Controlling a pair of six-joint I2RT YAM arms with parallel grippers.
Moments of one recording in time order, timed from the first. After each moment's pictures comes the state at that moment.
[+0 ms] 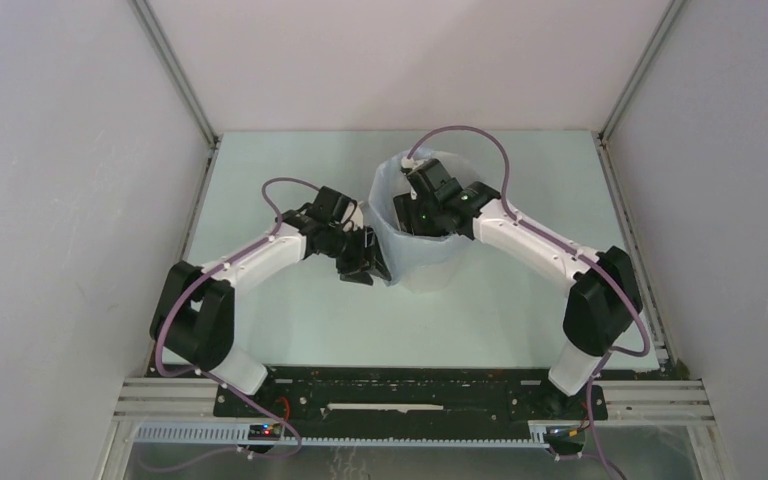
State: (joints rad) left arm -0.49 1.54 1.04 -0.58 0.52 -0.59; right arm 0.72 1.72 1.47 -0.68 0.07 0.35
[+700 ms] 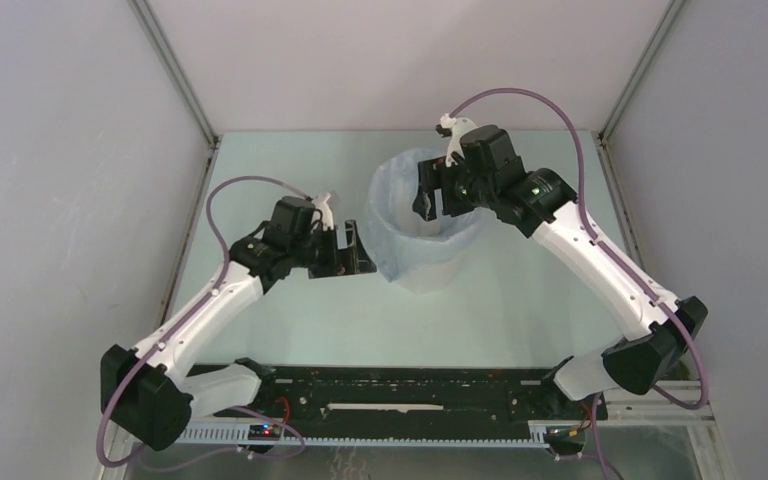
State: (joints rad) left arm -0.47 1.14 0.95 -0.59 0.35 -0.54; right arm 0.65 1.45 1.61 -0.77 -0.03 0.28
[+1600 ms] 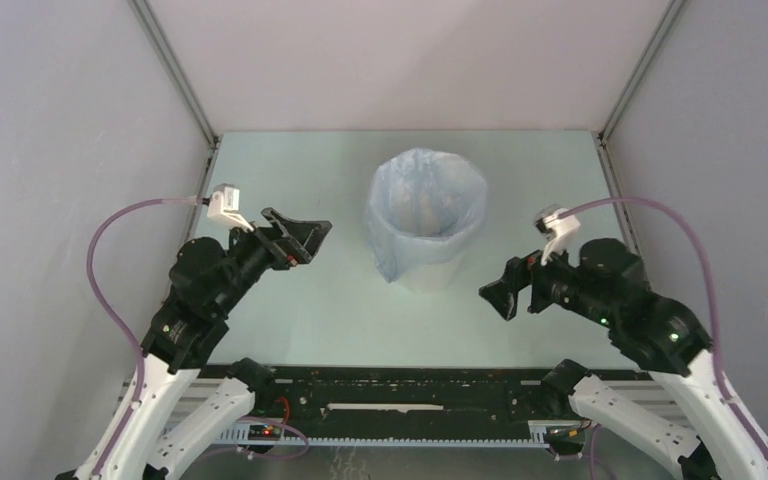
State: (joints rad) left arm -0.47 0.60 0.93 -0.43 0.04 -0.68; right arm 0.67 0.68 1.19 -0.93 -0.10 0.27
